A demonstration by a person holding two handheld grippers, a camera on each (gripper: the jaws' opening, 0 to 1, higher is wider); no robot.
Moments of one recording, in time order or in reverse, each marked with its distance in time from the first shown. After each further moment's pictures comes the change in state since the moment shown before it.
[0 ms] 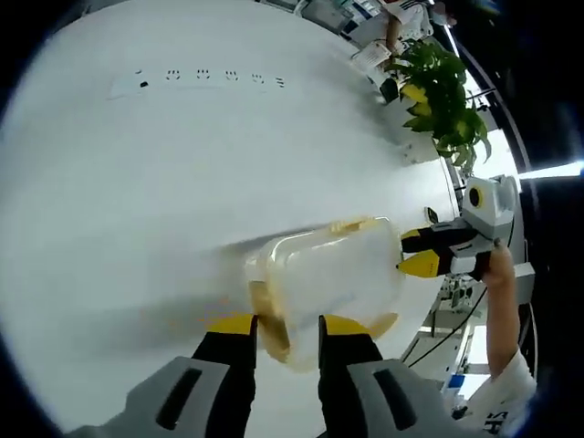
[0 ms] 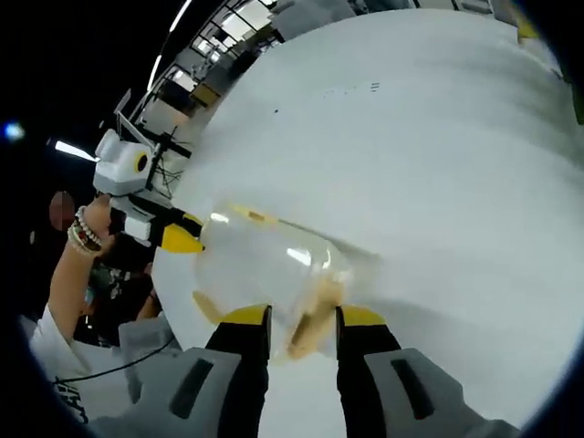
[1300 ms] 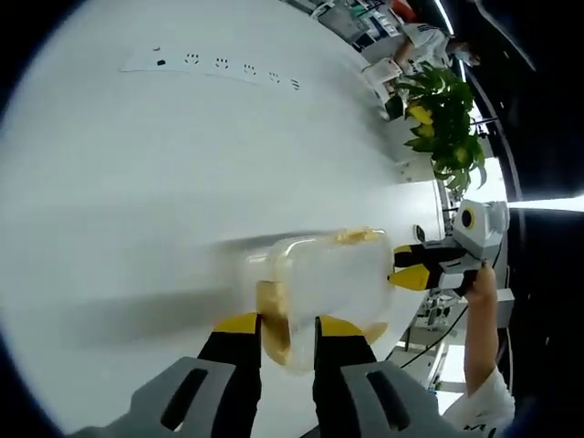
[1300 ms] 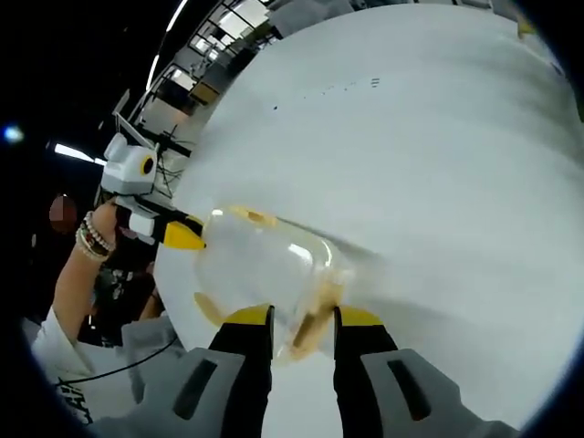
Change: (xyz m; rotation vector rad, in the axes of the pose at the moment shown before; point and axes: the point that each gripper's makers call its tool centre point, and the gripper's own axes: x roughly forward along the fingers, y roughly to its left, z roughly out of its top) left arm 0.002 0.008 0.002 -0.121 -0.014 -0.091; right arm 0.003 0.002 0.000 0.004 0.017 0.010
